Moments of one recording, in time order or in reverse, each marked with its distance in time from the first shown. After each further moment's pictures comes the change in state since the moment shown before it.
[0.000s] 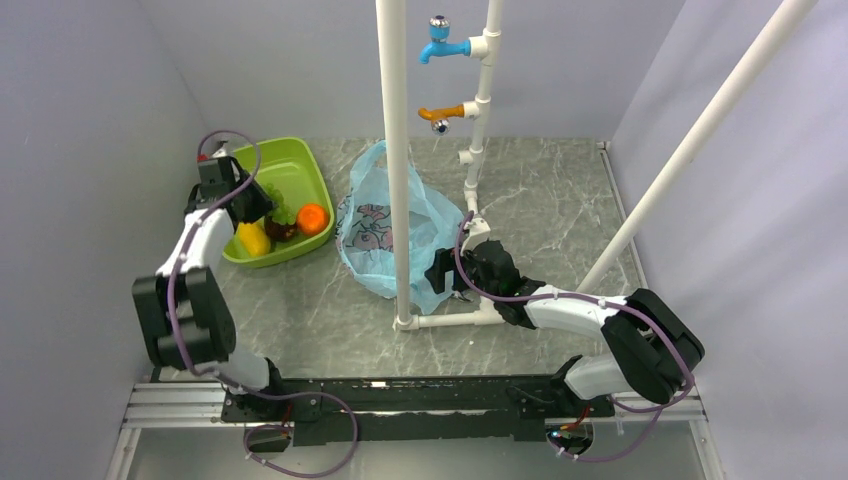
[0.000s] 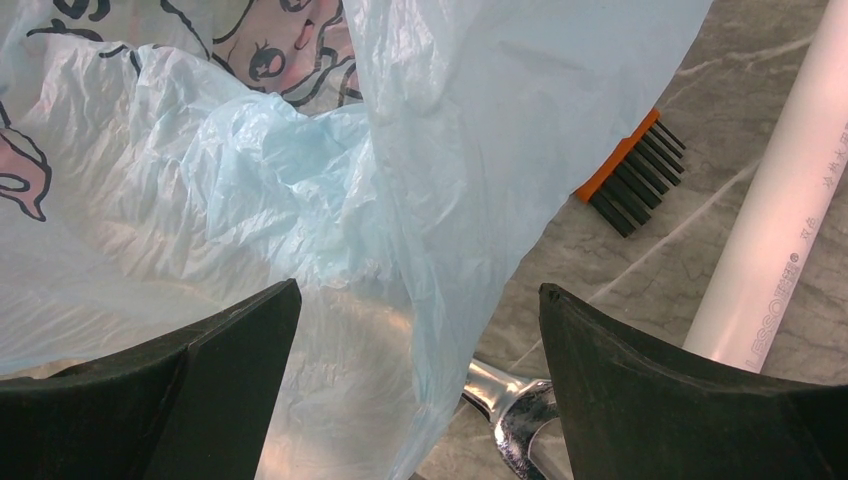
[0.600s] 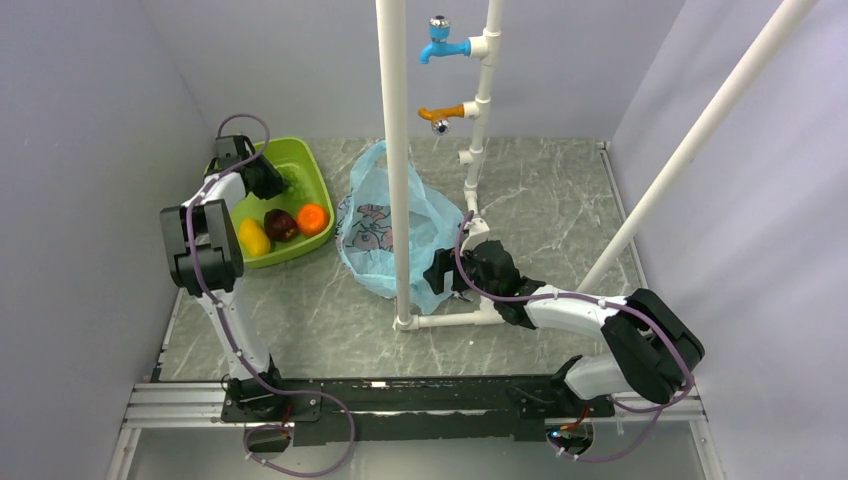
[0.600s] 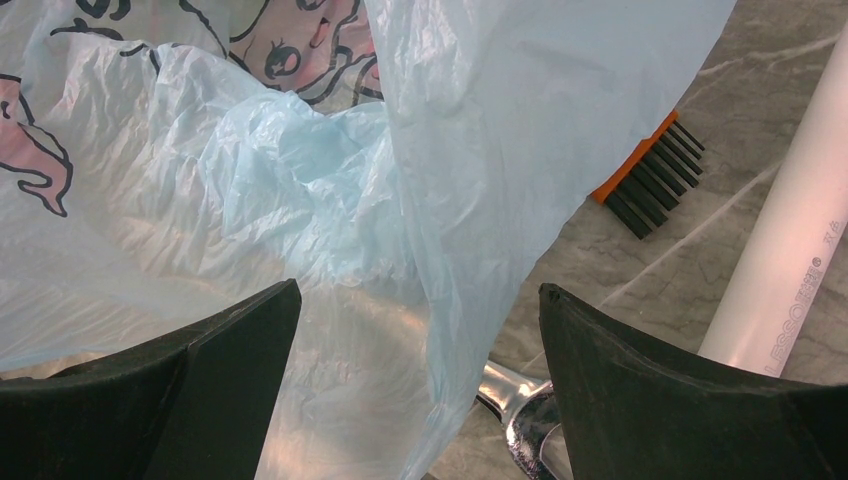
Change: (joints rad) left arm 0.009 0.581 0.453 0.077 0.146 -0.063; right arm 0.000 0.000 0.000 0.006 -0.023 0.011
